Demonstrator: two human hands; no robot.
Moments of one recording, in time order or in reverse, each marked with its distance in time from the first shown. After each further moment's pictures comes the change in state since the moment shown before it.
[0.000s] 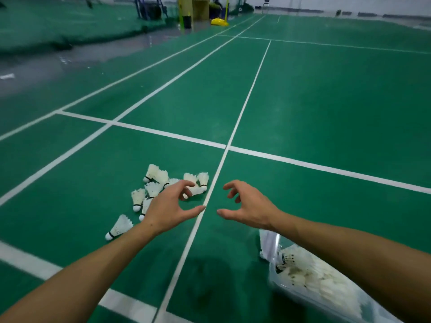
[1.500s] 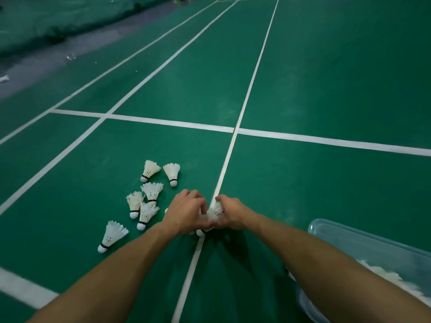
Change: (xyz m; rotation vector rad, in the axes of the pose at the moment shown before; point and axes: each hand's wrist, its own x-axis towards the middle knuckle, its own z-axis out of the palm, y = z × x) left_hand 0.075 -0.076 0.096 0.498 -0.390 0.039; right_hand 0.133 0.065 0.140 0.122 -0.317 0.214
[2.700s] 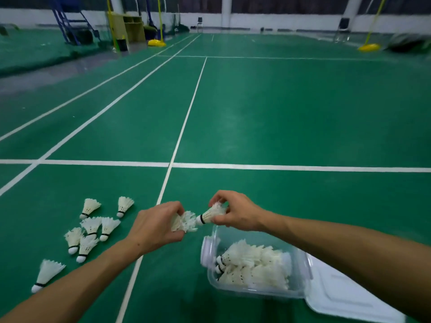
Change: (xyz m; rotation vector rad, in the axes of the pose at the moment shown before) left_hand -0.087 0.162 -0.125 -0.014 0.217 0.204; right_hand -0.285 0.030 -0.142 0.075 0.377 -0.145
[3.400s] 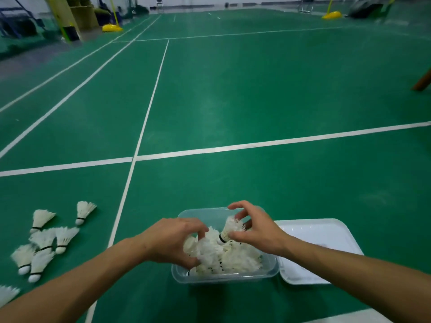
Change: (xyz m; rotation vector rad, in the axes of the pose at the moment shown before) left_hand 0.044 0.128 0.035 -0.047 -0.459 0.480; right_hand -0.121 0.137 0.005 0.297 0.225 0.251
